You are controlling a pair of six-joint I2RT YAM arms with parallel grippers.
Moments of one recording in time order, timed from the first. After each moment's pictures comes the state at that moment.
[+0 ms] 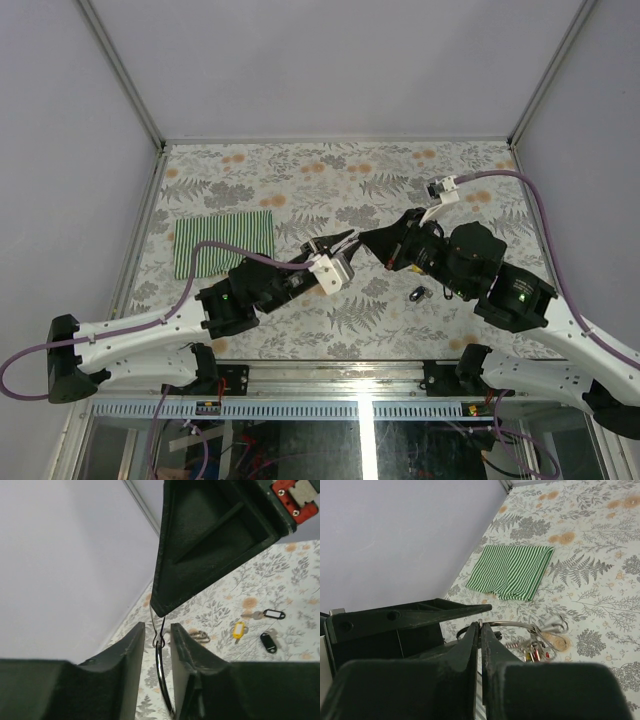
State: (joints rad) left arm -1.20 1.03 0.85 0.30 -0.19 0.54; right arm 1.00 0.85 1.10 -0.37 0.21 0.66
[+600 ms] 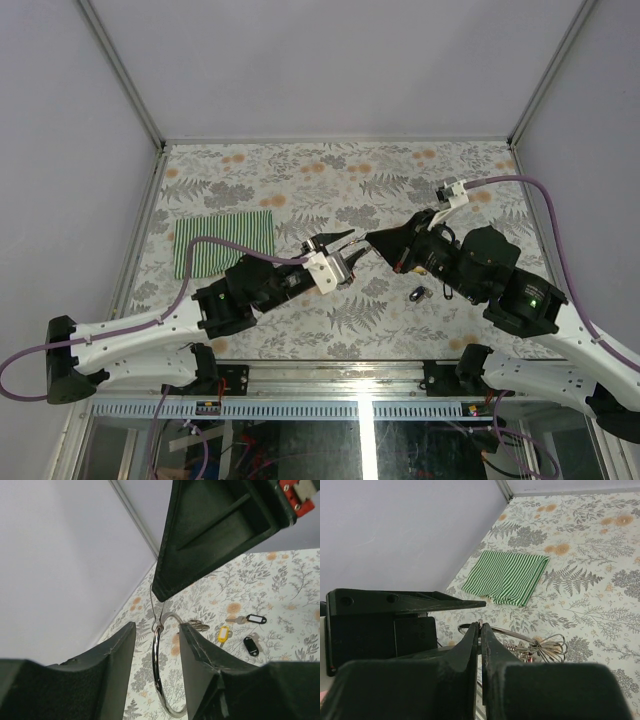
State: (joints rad) left arm -1.20 1.01 0.86 0.28 -0.15 0.48; right arm 1.00 0.80 1.09 -0.38 0.21 0.59
